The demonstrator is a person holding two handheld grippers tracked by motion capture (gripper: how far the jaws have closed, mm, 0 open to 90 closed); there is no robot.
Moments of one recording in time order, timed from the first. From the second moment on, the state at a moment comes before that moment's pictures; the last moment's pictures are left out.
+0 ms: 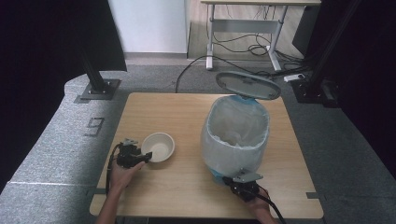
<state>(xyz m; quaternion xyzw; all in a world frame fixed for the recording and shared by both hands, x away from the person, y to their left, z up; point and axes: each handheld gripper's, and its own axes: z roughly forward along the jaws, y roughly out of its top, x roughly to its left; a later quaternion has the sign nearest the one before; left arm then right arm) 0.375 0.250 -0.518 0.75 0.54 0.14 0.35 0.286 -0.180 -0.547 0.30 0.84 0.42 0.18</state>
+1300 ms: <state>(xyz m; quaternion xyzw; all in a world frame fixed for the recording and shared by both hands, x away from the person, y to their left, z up) 0.351 0.237 -0.488 0.74 0.50 0.13 0.43 0.285 -0.179 -0.547 0.30 0.84 0.42 0.18</state>
